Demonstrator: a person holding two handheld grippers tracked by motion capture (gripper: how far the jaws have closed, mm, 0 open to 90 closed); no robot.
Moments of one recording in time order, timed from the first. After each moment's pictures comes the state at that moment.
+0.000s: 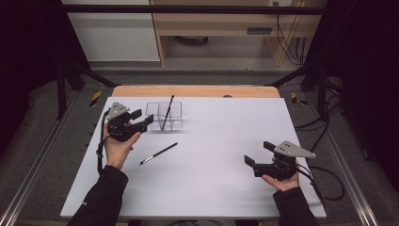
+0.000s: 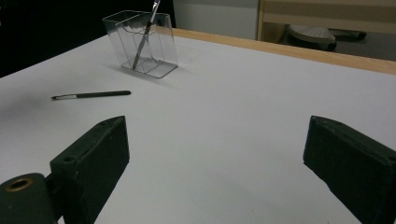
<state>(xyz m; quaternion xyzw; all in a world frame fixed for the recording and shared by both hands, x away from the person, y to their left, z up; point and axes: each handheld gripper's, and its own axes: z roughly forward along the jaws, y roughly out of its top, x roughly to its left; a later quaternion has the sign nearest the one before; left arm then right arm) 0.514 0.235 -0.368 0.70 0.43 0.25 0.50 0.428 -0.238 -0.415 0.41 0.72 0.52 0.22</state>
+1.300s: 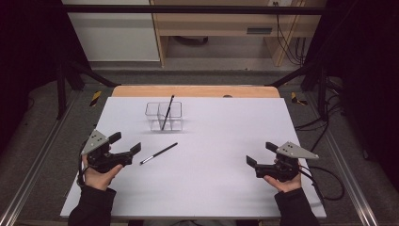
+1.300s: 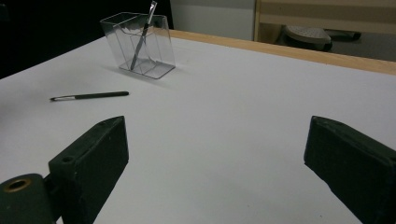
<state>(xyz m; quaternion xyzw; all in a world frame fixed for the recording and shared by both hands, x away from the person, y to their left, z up) 0.441 0.274 -0.394 0.70 0.42 0.25 0.52 0.424 -0.243 -0.414 0.41 0.72 0.52 0.22</state>
